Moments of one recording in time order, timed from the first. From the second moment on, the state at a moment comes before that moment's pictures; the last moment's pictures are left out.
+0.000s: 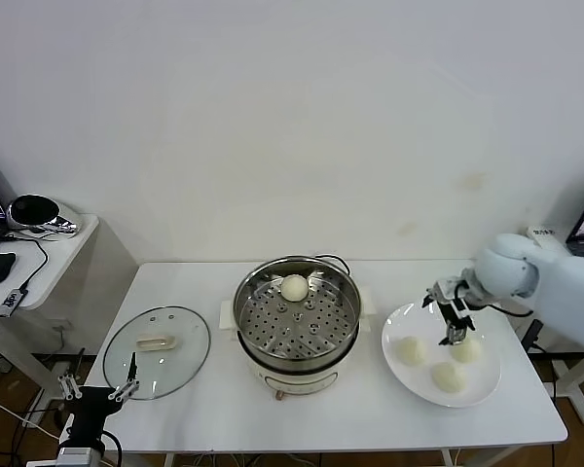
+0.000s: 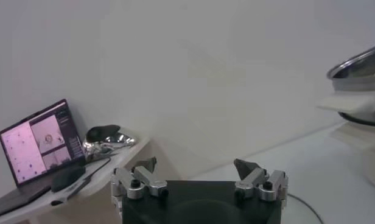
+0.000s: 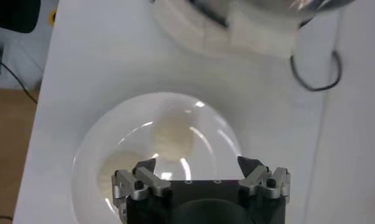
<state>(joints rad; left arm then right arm) 1.74 -1.19 -0.72 -2.04 0.00 -0.05 -0.22 0.29 0.51 -1.12 1.55 0.02 -0.27 -1.02</state>
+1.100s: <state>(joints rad) 1.74 -1.20 -0.73 -2.03 0.00 -0.05 -0.23 -0.03 0.70 -0.92 1.32 -0.12 -0.26 -0.98</state>
